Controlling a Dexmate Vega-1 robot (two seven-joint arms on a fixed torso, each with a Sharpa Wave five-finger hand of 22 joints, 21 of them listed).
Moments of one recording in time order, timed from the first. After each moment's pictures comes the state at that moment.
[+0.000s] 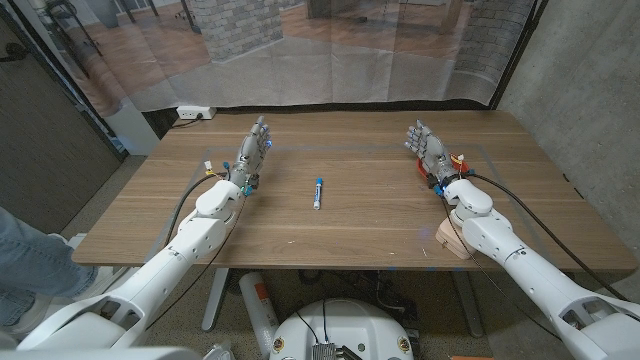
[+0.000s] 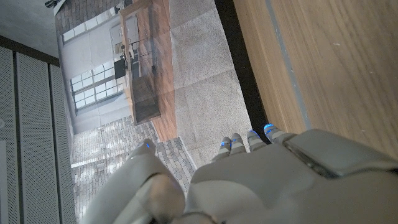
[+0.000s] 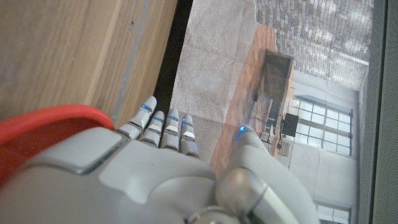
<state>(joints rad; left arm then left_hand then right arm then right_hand) 0.82 0.50 0.38 -1.28 -0.64 -0.28 -0.03 0.23 -0.12 0.30 0.12 0.29 -0.15 0.09 0.21 0.18 -0.14 0.04 0.21 0.18 -0.17 0.05 0.19 0.18 -0.17 -0.03 0.20 0.18 -0.83 -0.50 -0.38 -1.29 0.65 0.28 0.03 0.21 0.02 0.33 -0.04 0.19 0.18 0.08 0.19 0.19 0.17 0.09 0.22 0.18 0.09 0.03 0.20 0.18 0.01 -0.03 0.61 0.17</state>
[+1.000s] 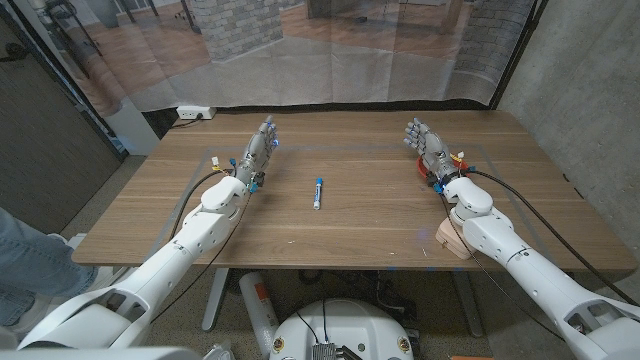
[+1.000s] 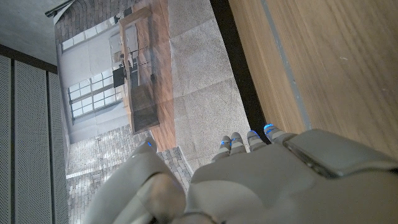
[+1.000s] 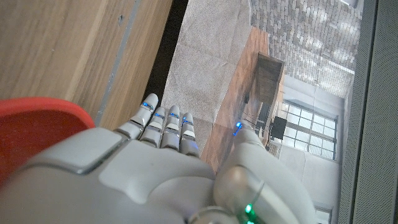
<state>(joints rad) 0.79 0.50 0.40 -1.29 -0.63 -0.24 -0.04 0.25 -0.10 0.30 0.12 0.29 -0.13 0.09 0.21 0.18 -0.12 0.03 0.22 0.18 -0.17 0.05 0.19 0.18 -0.17 -0.03 0.20 0.18 -0.86 -0.52 -0.38 -1.36 0.61 0.30 -0.01 0.25 0.05 0.34 -0.08 0.18 0.23 0.04 0.20 0.19 0.24 0.06 0.24 0.18 0.13 0.00 0.21 0.18 0.06 -0.04 0.59 0.17</state>
